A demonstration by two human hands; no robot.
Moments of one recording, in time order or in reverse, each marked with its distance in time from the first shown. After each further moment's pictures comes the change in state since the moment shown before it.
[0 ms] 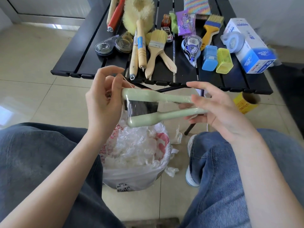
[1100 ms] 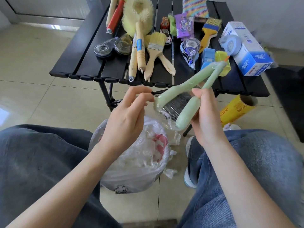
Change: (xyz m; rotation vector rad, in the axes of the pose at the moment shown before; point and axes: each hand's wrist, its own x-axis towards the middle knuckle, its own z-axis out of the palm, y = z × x) left_hand -0.026 0.000 0.015 0.327 -0.357 0.315; right_hand 0.011 0.014 0.039 0.229 0.372 -0.048
